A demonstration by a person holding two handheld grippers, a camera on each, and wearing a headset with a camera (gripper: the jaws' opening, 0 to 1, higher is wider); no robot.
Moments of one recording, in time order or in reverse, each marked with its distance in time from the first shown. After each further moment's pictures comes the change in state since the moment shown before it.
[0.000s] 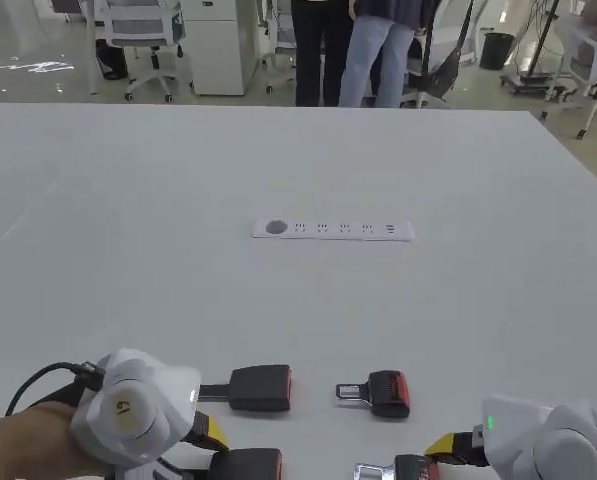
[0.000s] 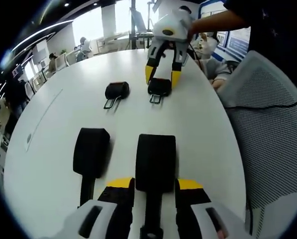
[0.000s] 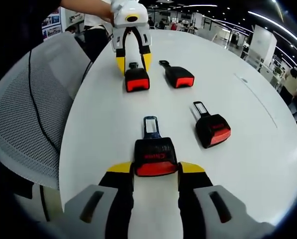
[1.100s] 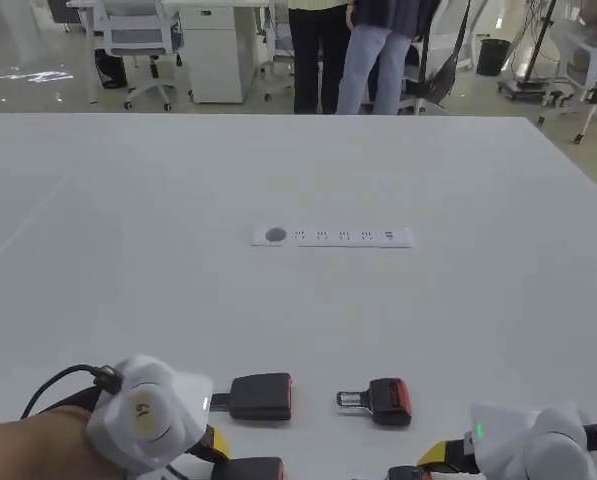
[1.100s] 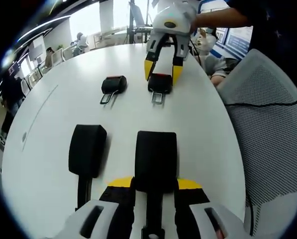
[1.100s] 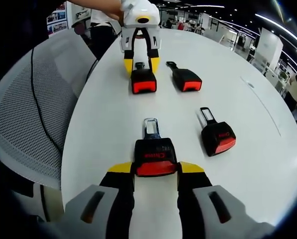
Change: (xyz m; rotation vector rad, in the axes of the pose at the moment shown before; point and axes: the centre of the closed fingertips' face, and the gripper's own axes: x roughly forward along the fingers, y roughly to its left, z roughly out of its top) left arm 0.006 0.001 -0.005 -0.009 0.044 -0.034; right arm 0.007 0.004 0.004 -0.043 0.011 0.037
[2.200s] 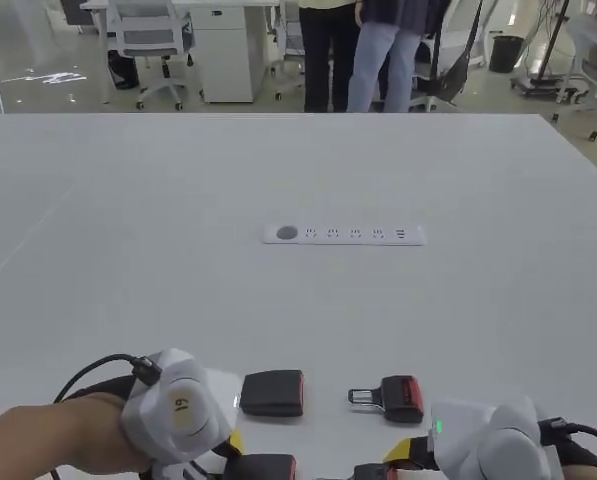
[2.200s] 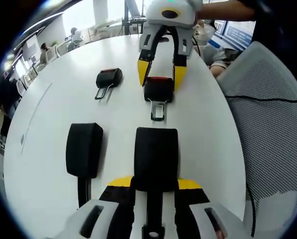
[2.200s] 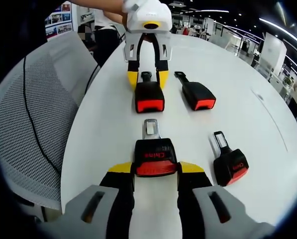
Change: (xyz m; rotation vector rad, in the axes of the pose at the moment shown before) left arm 0.004 0.001 -0.007 0.018 0.094 -0.007; right arm 0.029 0.009 0.039 -0.027 -0.046 0.033
